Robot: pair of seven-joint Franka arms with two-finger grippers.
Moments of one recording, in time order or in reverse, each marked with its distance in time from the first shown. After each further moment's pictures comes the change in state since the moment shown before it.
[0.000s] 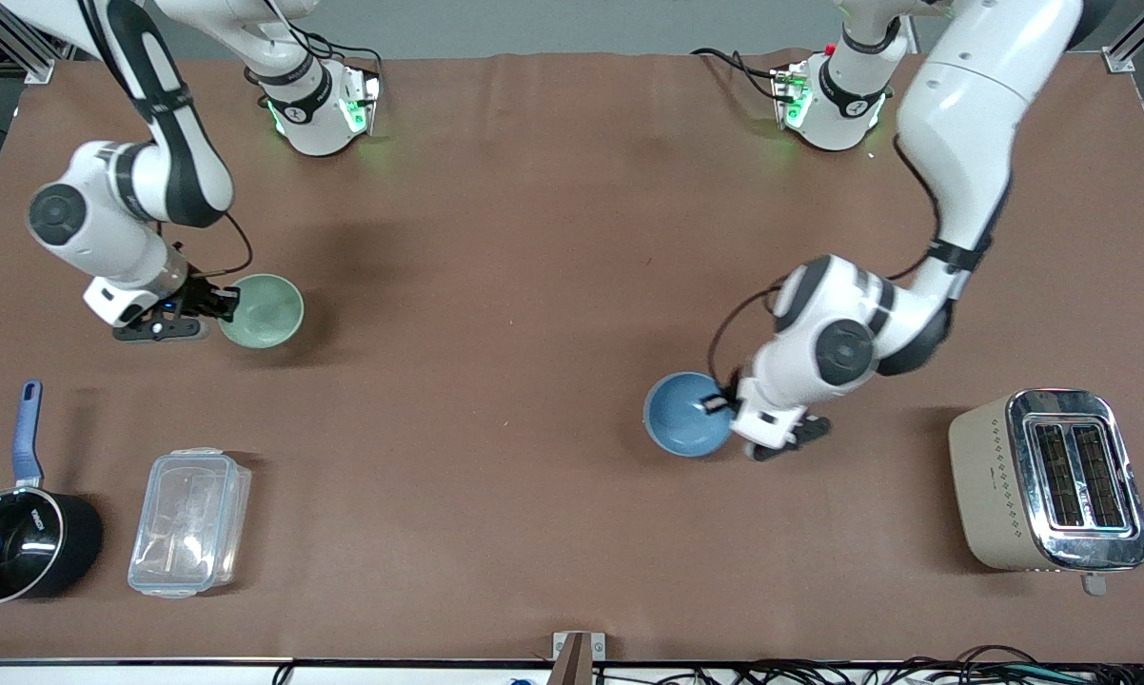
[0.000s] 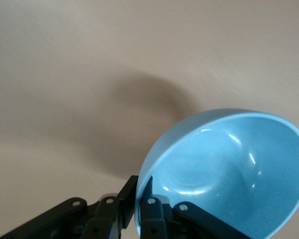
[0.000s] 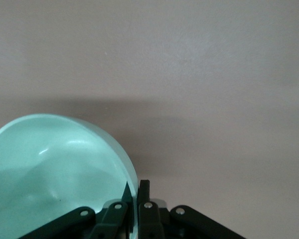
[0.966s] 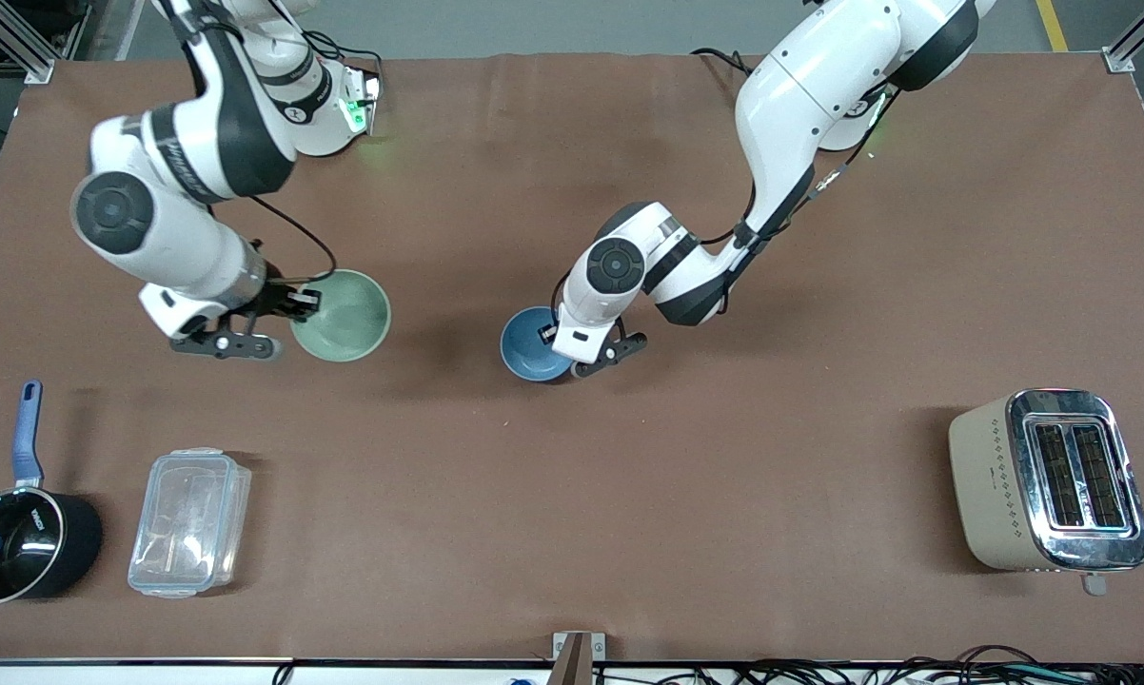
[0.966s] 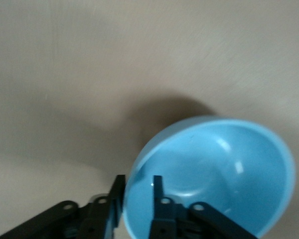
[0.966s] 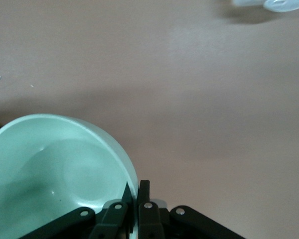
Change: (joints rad) left arm -0.325 0.143 0.015 0.094 0.014 0.141 -0.372; right arm 0.109 0.098 0.287 0.422 0.055 -0.372 0.522
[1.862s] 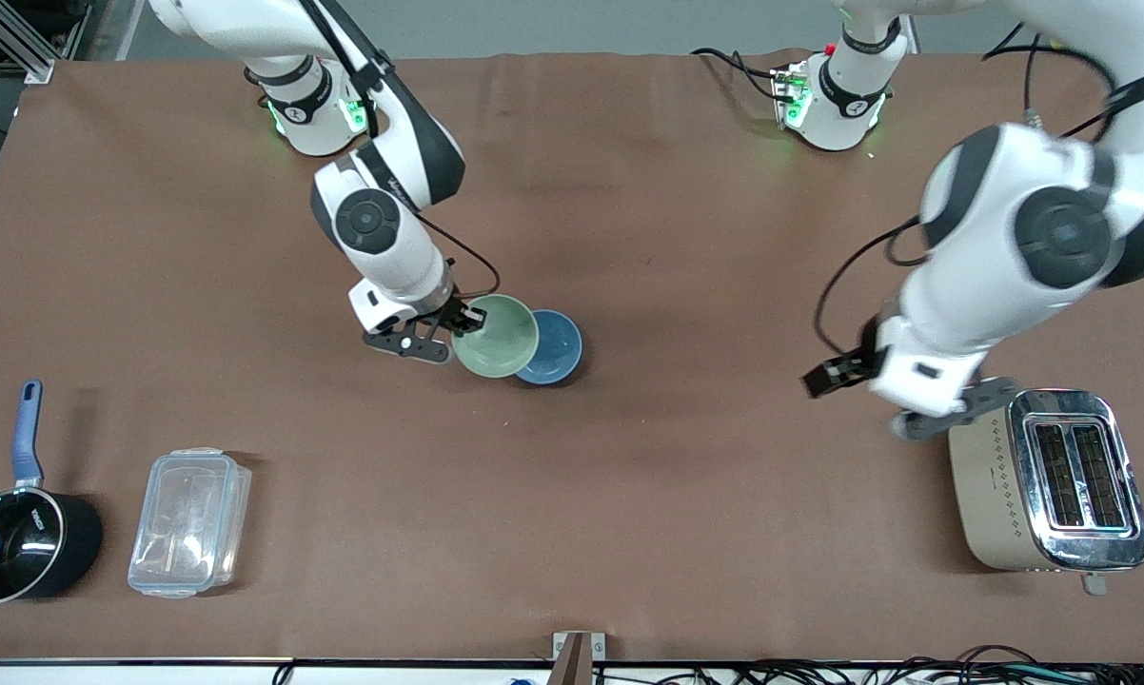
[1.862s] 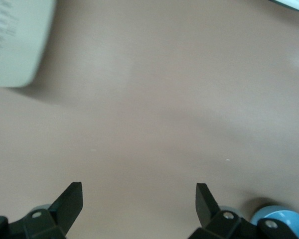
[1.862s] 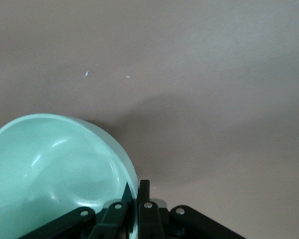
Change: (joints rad) left arm 0.478 -0.436 0.048 0.137 0.021 -0.624 0.624; right arm 0.280 0.227 0.033 0.002 0.024 0.379 0.456
